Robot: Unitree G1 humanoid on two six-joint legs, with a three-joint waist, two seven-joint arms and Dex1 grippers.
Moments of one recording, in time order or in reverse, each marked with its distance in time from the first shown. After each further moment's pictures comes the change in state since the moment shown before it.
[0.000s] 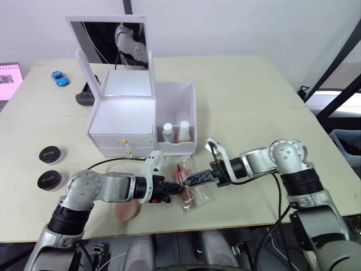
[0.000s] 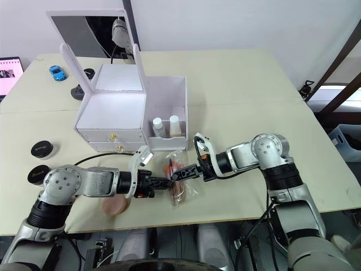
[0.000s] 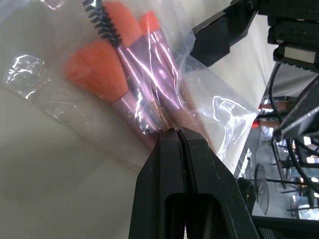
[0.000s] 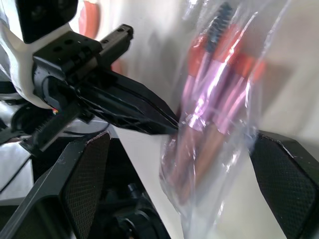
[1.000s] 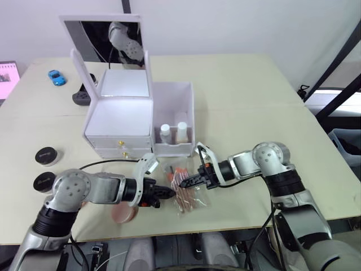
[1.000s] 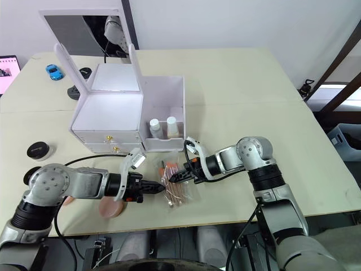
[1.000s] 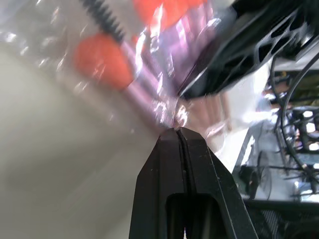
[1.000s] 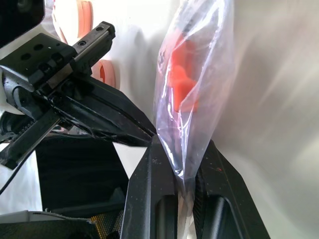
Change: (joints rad) left arm 0.011 0.121 0.029 -0.045 0.006 0.039 -0.139; right arm 0.015 0.096 -0.004 0.027 -0.171 -0.001 0.078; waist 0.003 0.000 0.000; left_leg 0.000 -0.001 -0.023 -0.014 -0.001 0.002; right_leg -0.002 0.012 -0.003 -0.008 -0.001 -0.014
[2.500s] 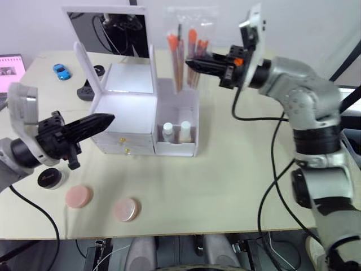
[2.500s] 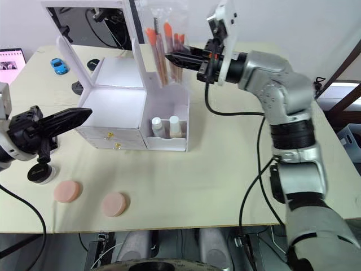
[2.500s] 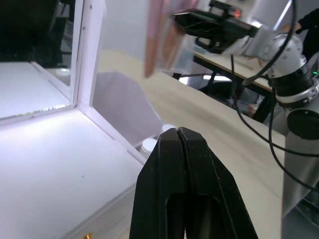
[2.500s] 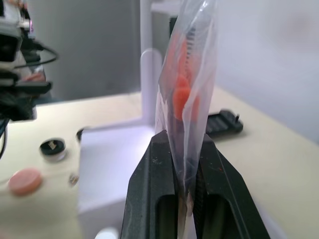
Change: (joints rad) left arm 0.184 0.263 0.686 -0.188 0.188 -0.529 -0.666; right arm -0.424 -0.105 -0.057 0.044 -0.395 -1.051 0.406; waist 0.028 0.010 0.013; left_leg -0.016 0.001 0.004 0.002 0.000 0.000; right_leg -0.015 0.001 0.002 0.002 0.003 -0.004
